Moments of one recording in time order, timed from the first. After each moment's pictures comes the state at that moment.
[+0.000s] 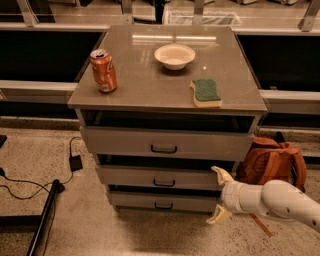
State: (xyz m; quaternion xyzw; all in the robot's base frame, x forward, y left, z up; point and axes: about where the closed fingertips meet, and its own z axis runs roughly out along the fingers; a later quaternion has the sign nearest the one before) arm 0.498 -0.185 0.517 -0.63 0.66 0.05 0.40
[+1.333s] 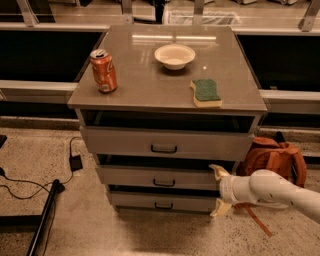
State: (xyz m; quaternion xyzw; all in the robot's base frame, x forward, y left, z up) arm 0.540 -0.205 0.461 -0.68 0.64 0.02 0.35
